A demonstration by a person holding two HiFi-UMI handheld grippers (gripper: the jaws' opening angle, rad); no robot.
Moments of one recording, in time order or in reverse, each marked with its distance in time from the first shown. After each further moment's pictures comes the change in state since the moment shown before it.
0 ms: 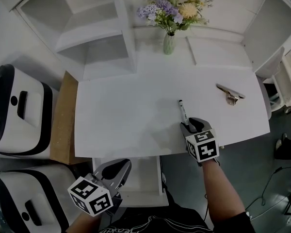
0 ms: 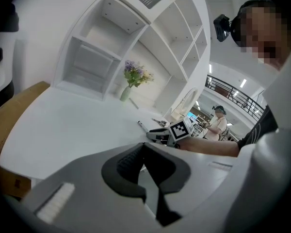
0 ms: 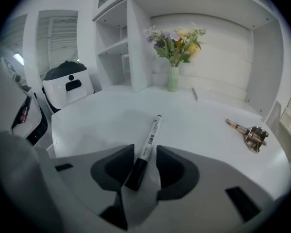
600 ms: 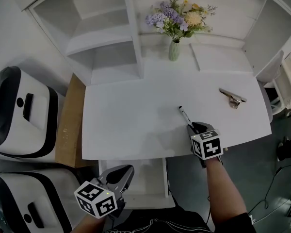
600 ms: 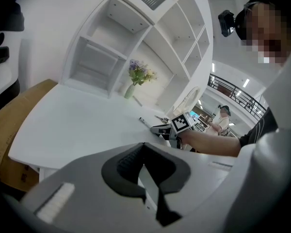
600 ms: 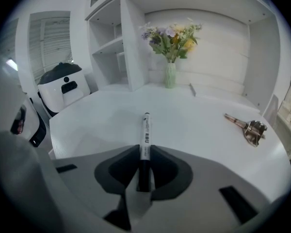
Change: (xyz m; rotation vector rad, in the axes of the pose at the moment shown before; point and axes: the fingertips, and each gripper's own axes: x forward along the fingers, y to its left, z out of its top) left arm -0.021 0.012 -0.019 -0.017 0.022 0.021; right arm 0.001 0.001 -0.001 0.055 0.037 -0.016
